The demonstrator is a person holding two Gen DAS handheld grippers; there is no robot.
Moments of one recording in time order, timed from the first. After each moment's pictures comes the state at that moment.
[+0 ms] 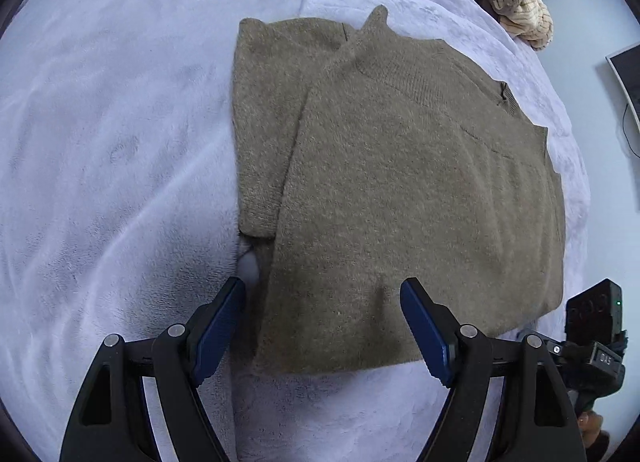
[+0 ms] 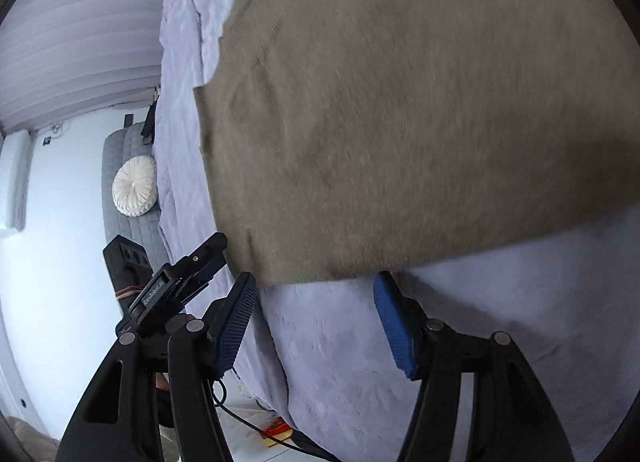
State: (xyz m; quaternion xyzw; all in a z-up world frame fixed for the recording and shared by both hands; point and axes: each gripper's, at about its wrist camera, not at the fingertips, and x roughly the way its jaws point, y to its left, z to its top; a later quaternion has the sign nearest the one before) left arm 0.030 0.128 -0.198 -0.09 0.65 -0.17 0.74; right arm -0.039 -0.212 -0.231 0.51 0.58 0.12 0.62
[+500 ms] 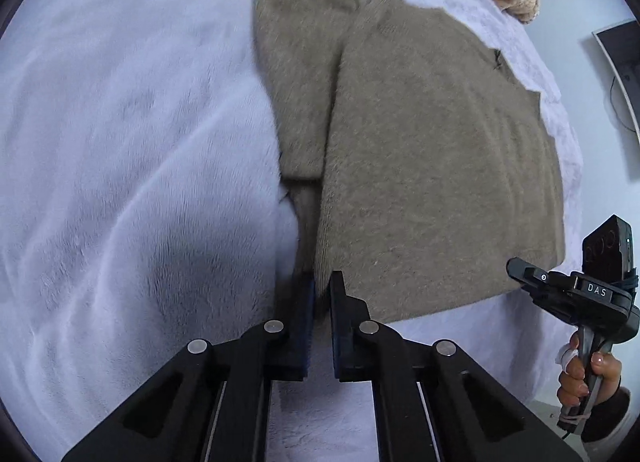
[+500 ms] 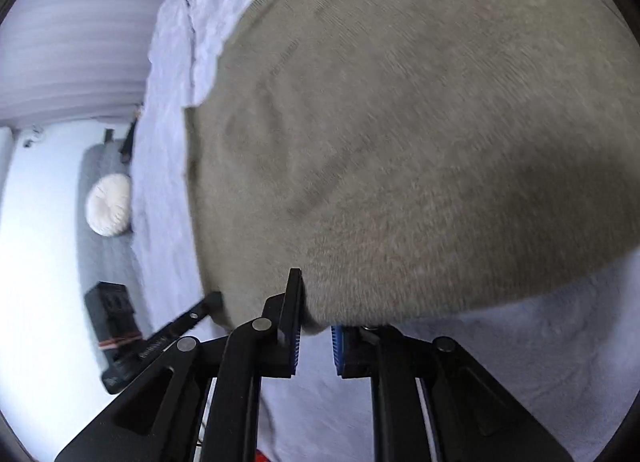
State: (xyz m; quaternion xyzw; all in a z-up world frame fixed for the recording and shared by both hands) left arm 0.009 0.153 -0.221 -0.06 0.68 -0.20 0.71; right arm -0.015 -0.197 -0.219 0.42 0.60 0.05 0.68
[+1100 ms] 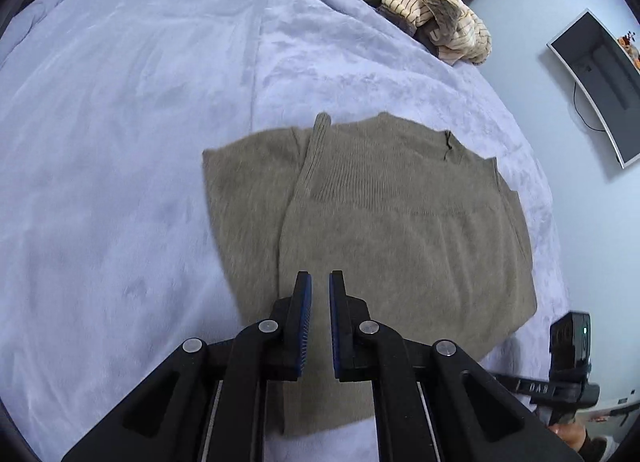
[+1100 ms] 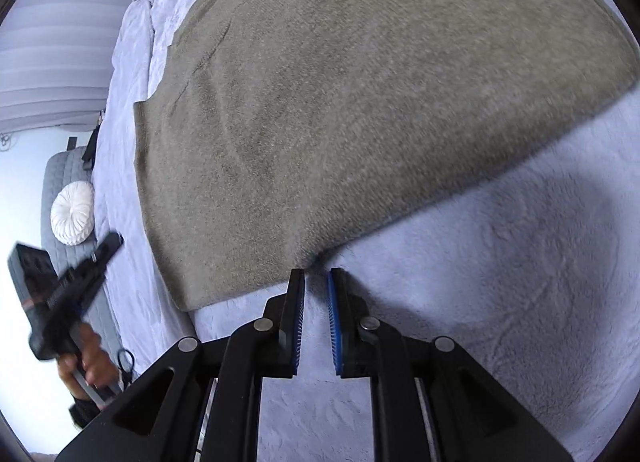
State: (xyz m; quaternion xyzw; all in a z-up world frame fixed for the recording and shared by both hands) left arm 0.080 0.120 -0.144 -0.06 0.56 -0.25 0.79; right arm -0.056 -0.205 -0.219 0.43 0.60 0.00 0.68
